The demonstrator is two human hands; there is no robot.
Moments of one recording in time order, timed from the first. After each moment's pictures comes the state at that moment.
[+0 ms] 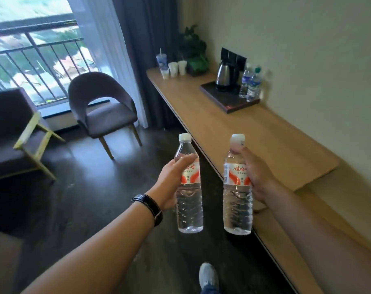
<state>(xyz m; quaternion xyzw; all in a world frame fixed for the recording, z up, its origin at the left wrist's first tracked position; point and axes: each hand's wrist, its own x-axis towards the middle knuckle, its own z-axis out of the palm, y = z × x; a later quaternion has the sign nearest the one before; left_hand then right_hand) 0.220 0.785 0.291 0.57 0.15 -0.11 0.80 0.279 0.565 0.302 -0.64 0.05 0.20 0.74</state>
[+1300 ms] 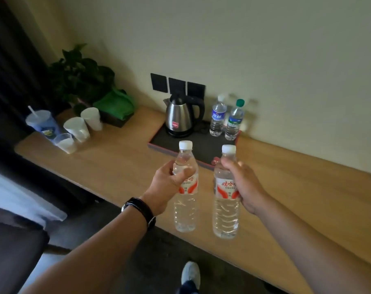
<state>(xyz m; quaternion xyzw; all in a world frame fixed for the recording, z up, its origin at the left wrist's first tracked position) 0.919 0.964 0.254 0.67 -0.08 -0.32 0.66 0.823 0.769 0.245 -0.64 0.28 -0.07 0.71</state>
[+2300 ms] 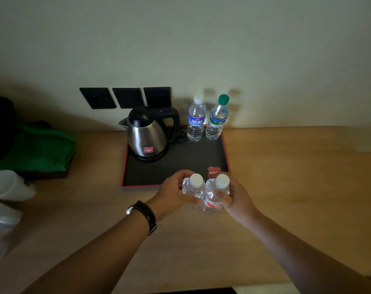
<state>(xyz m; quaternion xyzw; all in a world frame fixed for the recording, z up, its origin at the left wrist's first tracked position) 1.127 0.886 0.161 0.69 -0.36 -0.45 0.43 0.943 0.778 0.158 -0.72 0.31 -0.24 0.58</state>
